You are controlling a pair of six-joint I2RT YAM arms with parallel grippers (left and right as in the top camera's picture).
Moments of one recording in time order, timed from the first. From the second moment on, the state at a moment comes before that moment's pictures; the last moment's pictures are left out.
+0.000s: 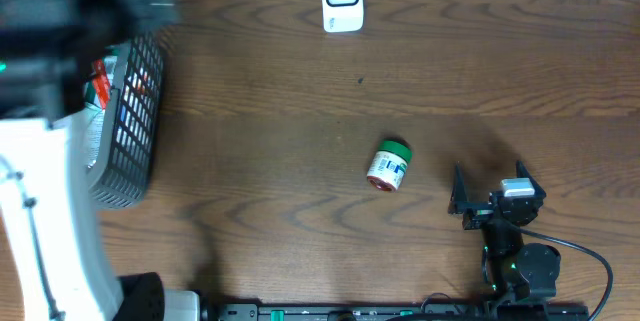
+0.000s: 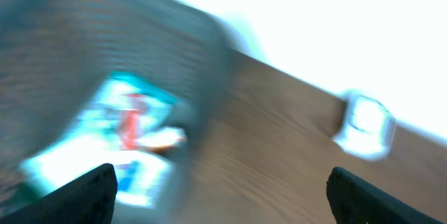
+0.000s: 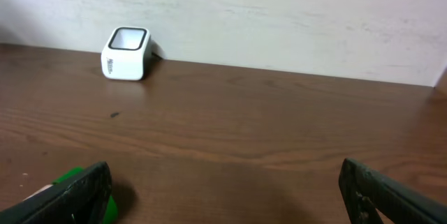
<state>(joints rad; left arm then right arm) 0.14 1.58 2.21 -1.29 -0.07 -0.29 0.03 0.01 0.01 -0.07 -0.03 -0.06</state>
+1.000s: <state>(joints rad) 0.50 2.16 2.22 -1.55 0.13 0.09 0.04 0.01 0.01 -0.07 -0.03 -0.06</state>
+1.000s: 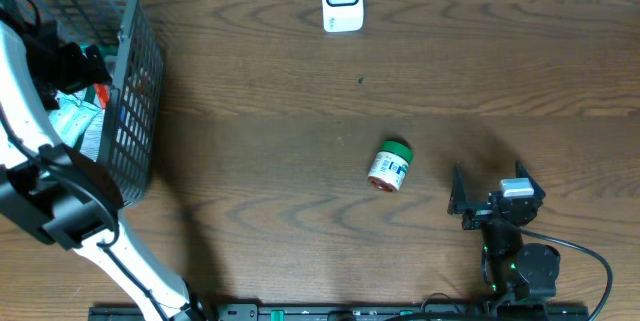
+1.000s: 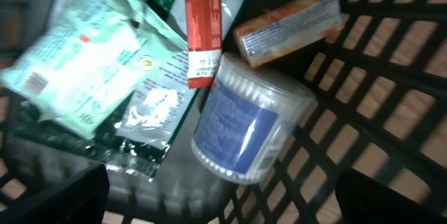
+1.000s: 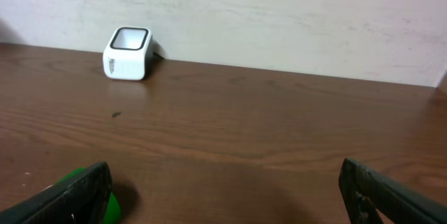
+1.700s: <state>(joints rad) 0.50 2.24 2.13 -1.50 0.13 0.16 0.04 0.01 0.01 -0.07 -0.03 -0.06</state>
